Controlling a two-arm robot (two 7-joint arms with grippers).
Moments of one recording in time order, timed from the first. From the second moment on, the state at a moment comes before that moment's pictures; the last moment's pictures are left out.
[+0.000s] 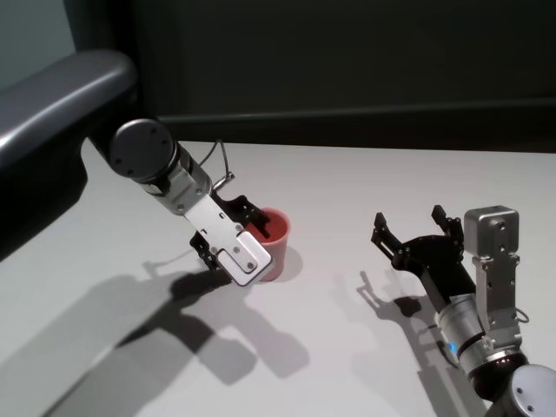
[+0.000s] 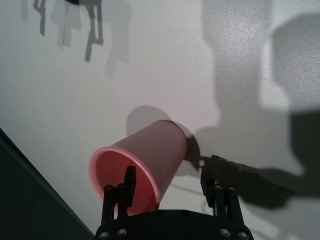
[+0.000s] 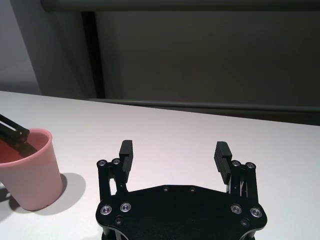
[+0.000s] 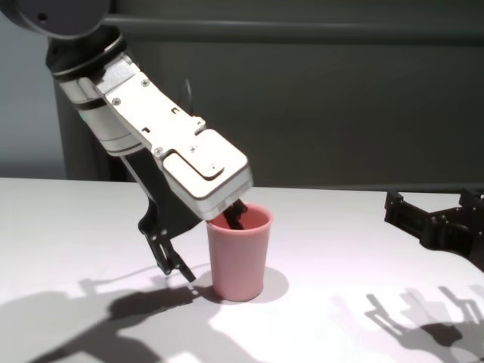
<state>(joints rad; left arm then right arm) -1.01 0.45 1.09 -1.20 0.56 -0.33 -1.14 -0.06 0.16 -0.26 -1.64 0.19 -0.04 -0.06</state>
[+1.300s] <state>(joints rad) -1.01 0.45 1.09 -1.20 0.56 -0.33 -1.14 -0.06 0.16 -0.26 -1.64 0.19 -0.04 -0.06</state>
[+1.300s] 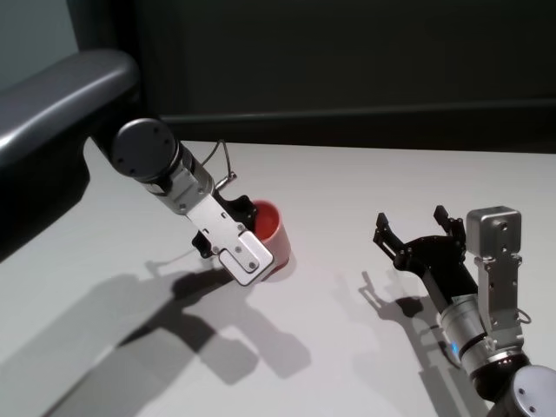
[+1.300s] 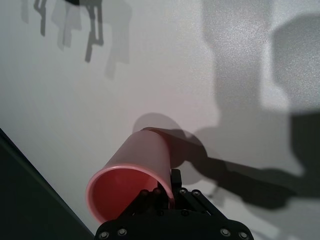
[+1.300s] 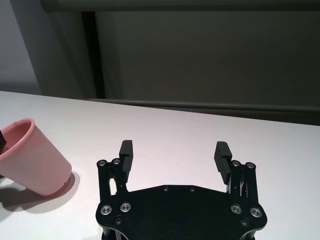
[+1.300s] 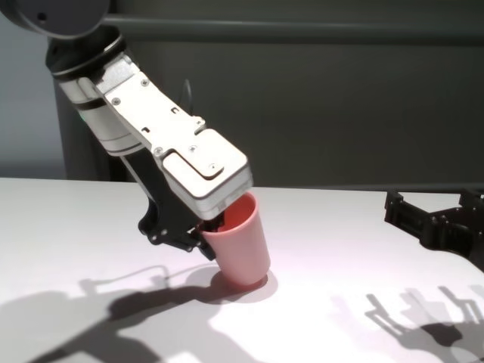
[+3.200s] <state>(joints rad) -0.72 0.58 0.73 -1.27 -0.18 -0.19 -0.93 -0.06 0.16 -0.26 -1.64 0.19 -0.04 -0.06</state>
